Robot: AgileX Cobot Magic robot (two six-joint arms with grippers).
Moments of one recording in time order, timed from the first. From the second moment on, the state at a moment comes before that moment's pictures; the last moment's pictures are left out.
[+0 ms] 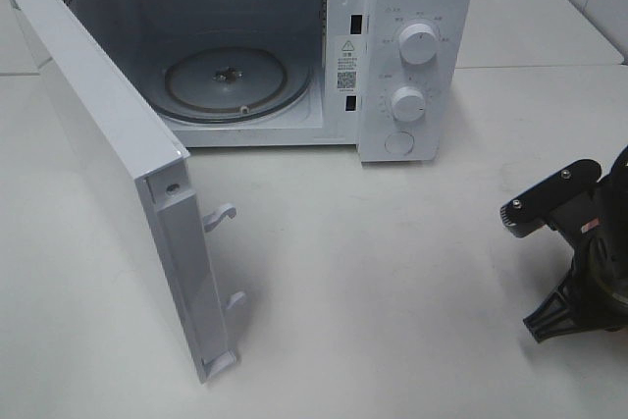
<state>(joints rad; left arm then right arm) 0.00 0.00 -0.52 -0.08 1.08 0.11 0.53 1.63 -0.46 -1.08 0.61 1.15</state>
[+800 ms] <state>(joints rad) 0.00 0.00 -0.52 -0.08 1.08 0.11 0.53 1.18 -0.59 -0.30 0.68 0.32</state>
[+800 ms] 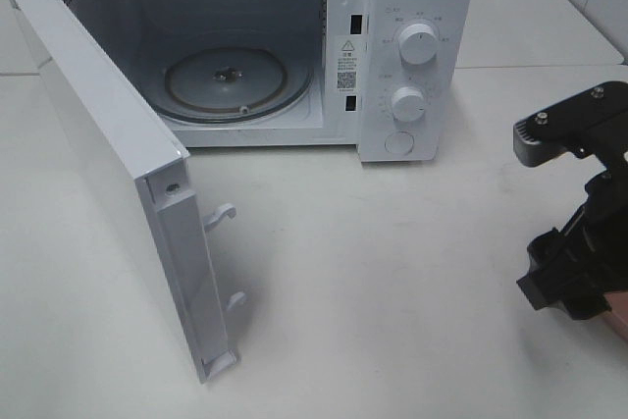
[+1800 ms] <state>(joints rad) 0.00 0.00 -0.52 -0.08 1.08 0.11 0.43 0.46 -0.64 -0.13 1.10 0.16</state>
